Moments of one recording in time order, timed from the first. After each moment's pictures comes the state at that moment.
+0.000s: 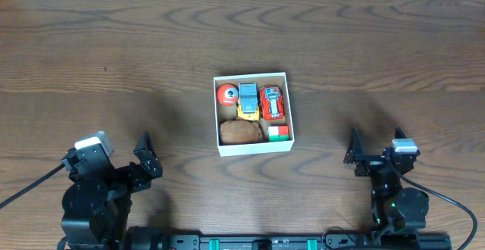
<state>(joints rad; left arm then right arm) -0.07 0.36 0.78 -0.85 -0.14 -0.33 0.02 0.01 0.01 -0.07 -0.01 0.09</state>
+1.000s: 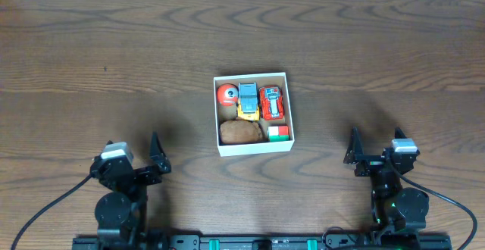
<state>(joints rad) -0.04 0.01 0.22 -0.37 -0.16 -0.16 0.02 0.01 0.01 -0.07 -0.02 0.09</state>
